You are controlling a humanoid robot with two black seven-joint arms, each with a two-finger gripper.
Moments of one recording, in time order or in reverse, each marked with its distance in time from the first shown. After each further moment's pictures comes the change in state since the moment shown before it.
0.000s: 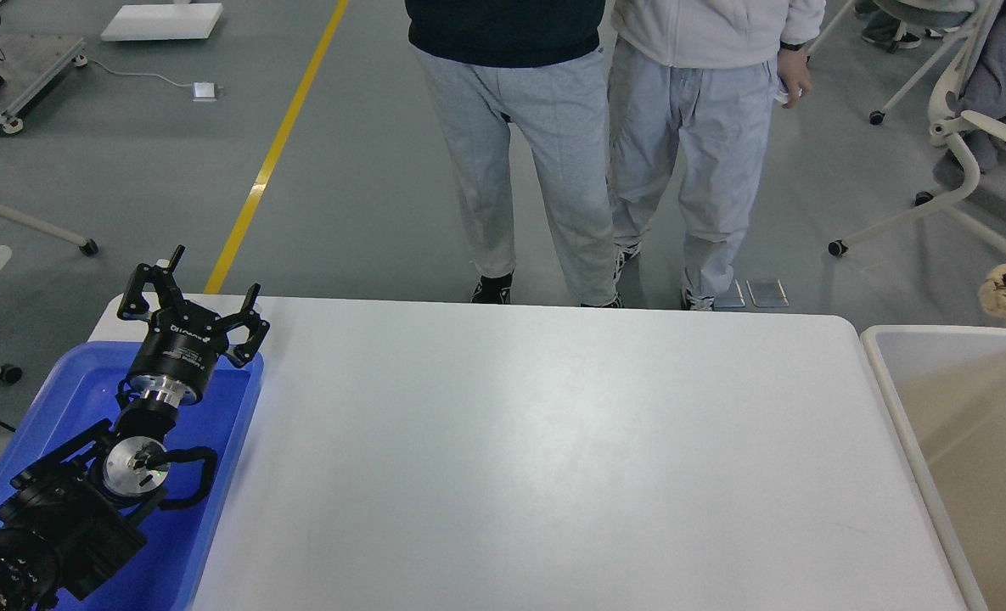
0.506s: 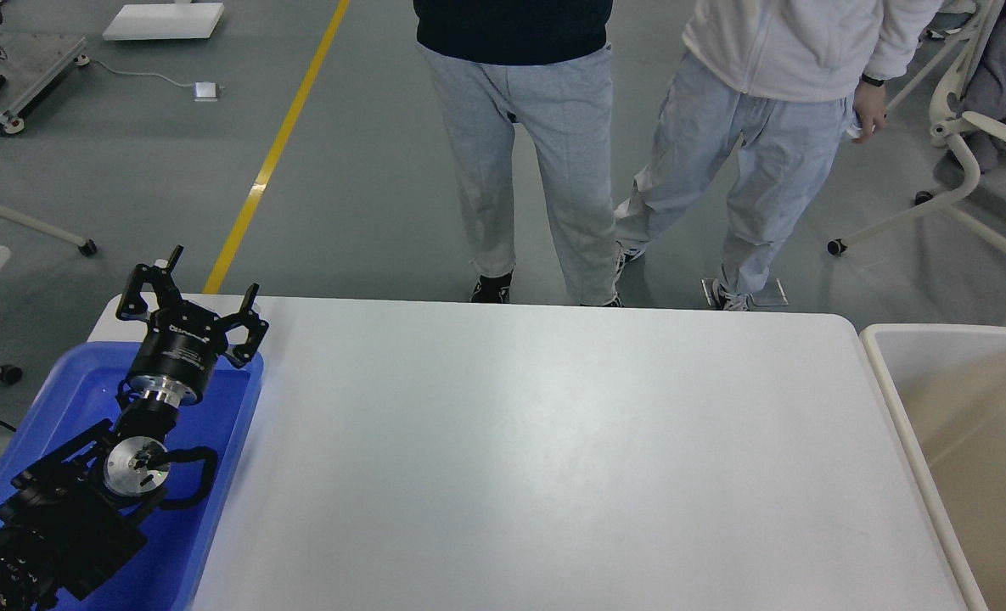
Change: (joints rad) left arm 0.000 0.000 0.000 0.000 0.000 0.000 0.000; right arm -0.077 0.303 -0.001 -0.540 0.235 0.050 -0.011
